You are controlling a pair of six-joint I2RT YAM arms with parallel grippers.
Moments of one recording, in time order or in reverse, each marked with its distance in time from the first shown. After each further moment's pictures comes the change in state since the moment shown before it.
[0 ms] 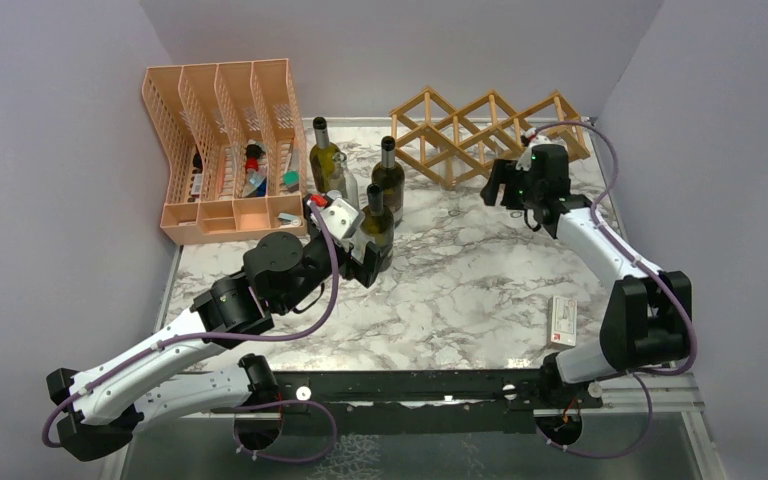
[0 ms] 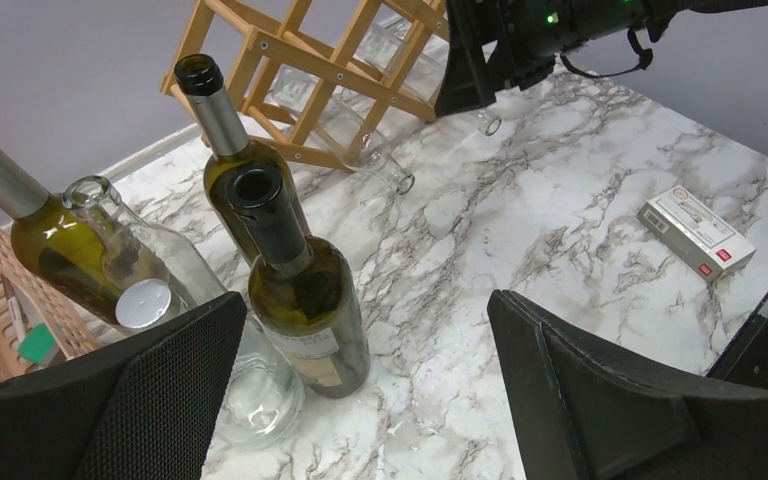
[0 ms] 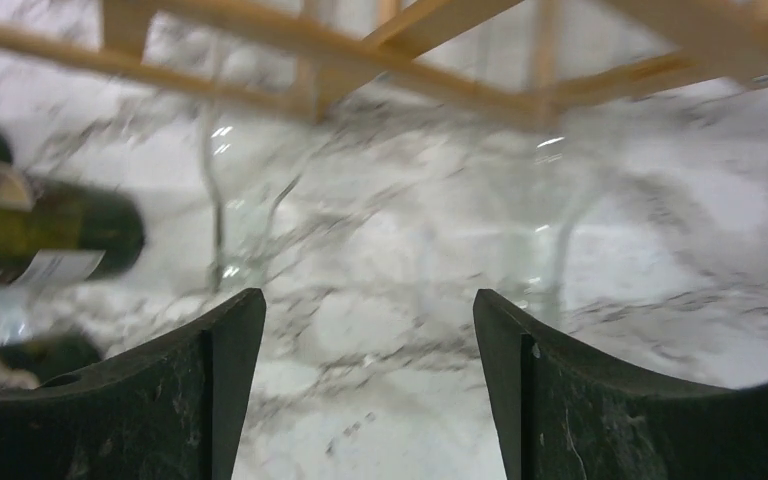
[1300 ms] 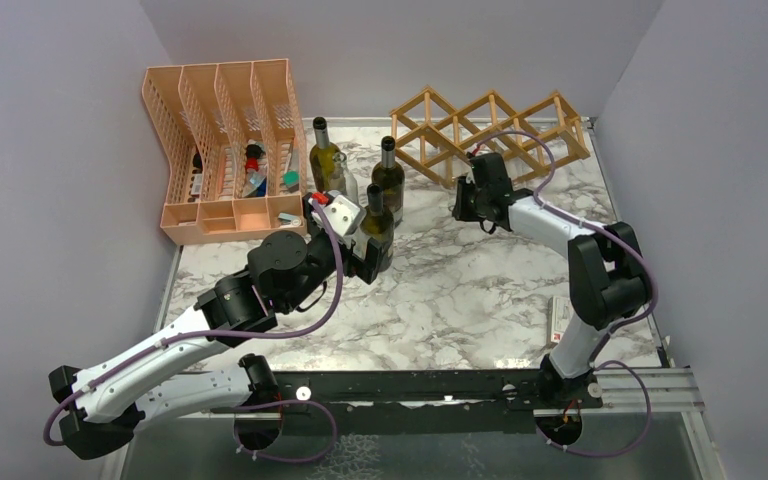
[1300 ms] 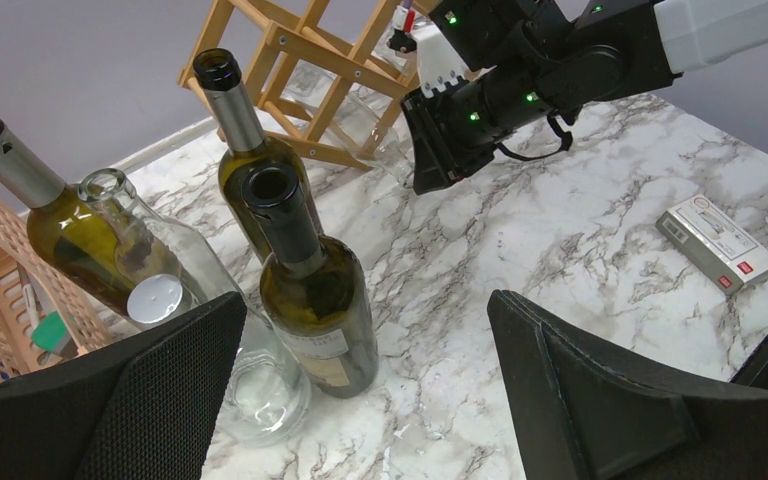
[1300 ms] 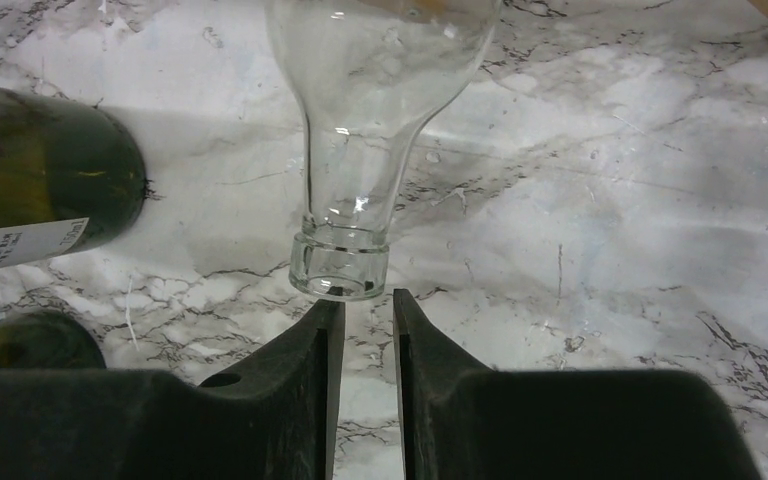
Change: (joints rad) left arm 0.000 0.017 0.000 0.012 -0.044 -0.010; right arm 0.242 0.278 0.106 -0.041 0.082 0.071
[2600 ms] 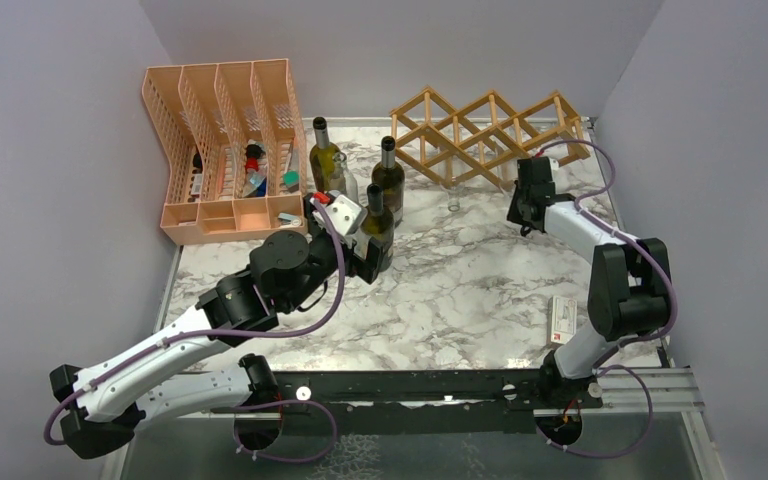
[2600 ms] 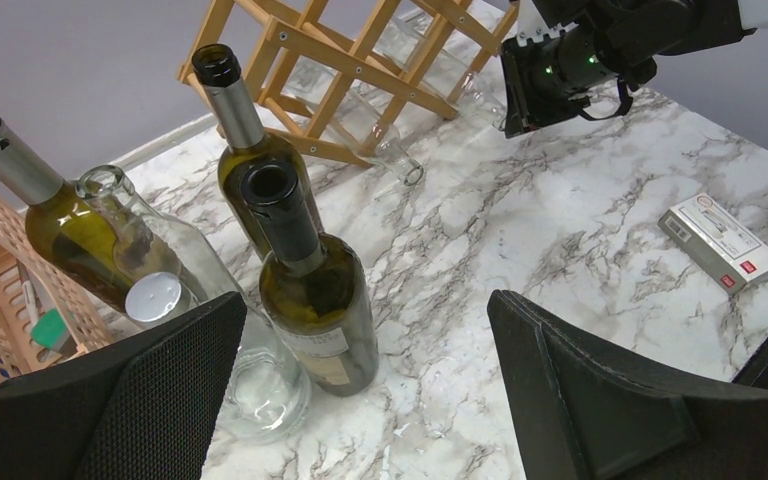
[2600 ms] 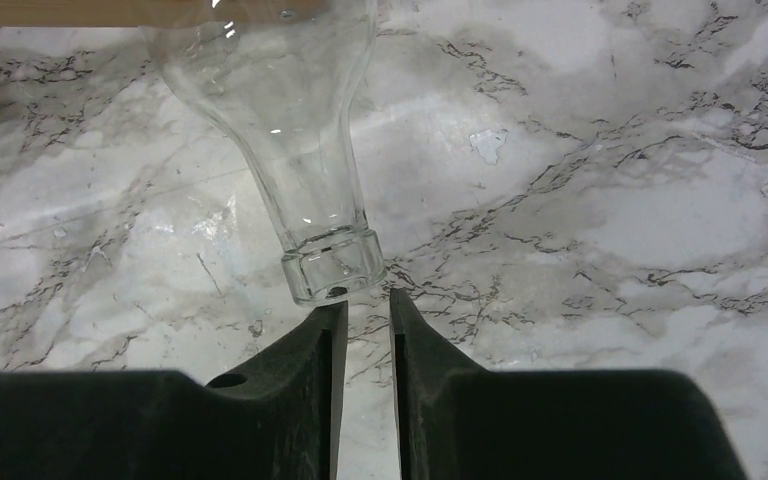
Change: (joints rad) left arm 0.000 0.004 0.000 -0.001 -0.004 -0.003; right arm -0.225 -0.111 -0.107 -0.079 0.274 0.070
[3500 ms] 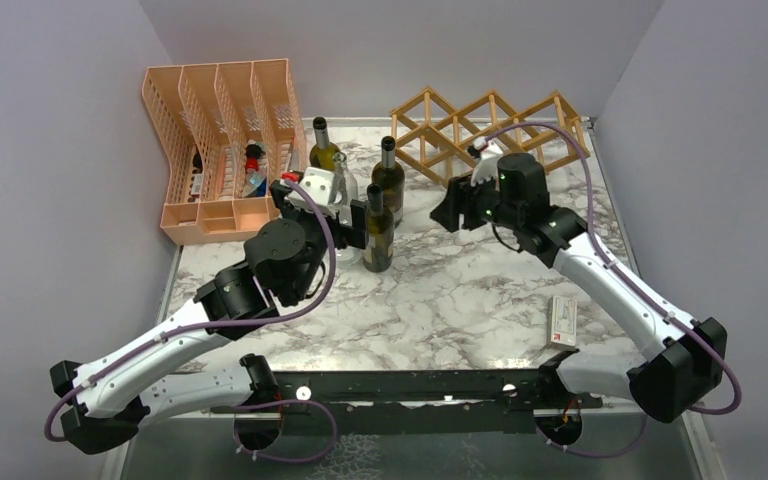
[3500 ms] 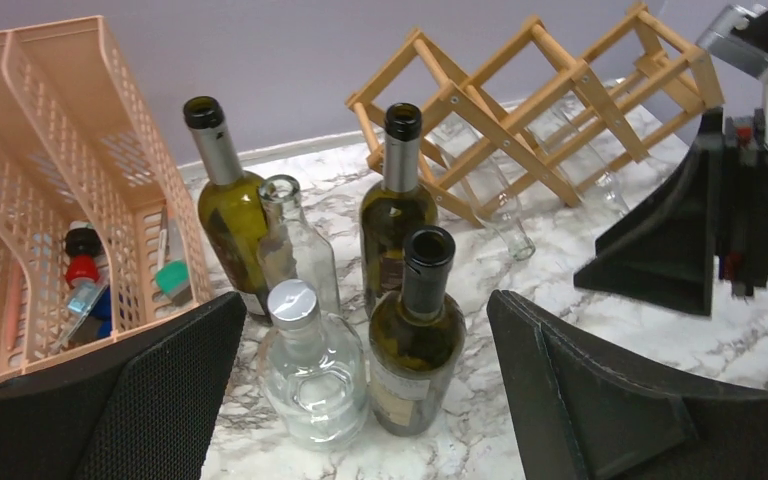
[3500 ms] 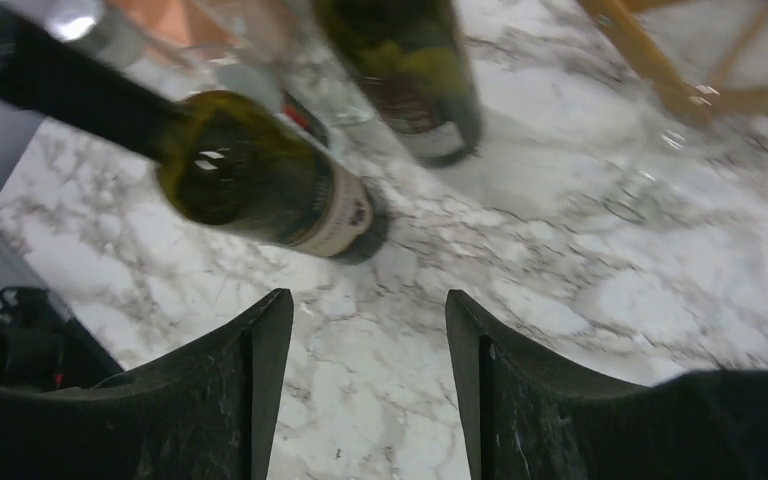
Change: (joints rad) left arm 0.000 0.053 0.096 0.017 -0.335 -0.060; right arm 0.332 -0.410 0.049 -0.082 -0.502 -0.121
